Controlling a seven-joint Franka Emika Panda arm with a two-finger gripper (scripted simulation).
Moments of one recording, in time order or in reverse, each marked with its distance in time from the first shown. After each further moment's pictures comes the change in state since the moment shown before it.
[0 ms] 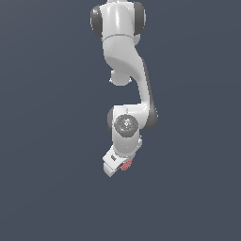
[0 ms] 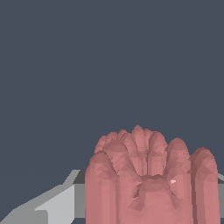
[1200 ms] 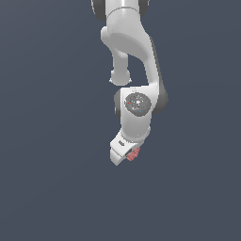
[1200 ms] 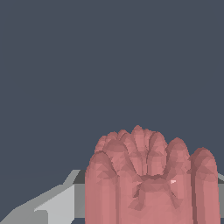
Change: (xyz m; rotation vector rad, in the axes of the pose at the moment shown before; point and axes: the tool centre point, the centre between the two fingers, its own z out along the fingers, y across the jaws) arm 0.002 -0.037 -0.062 0.000 -0.002 0.000
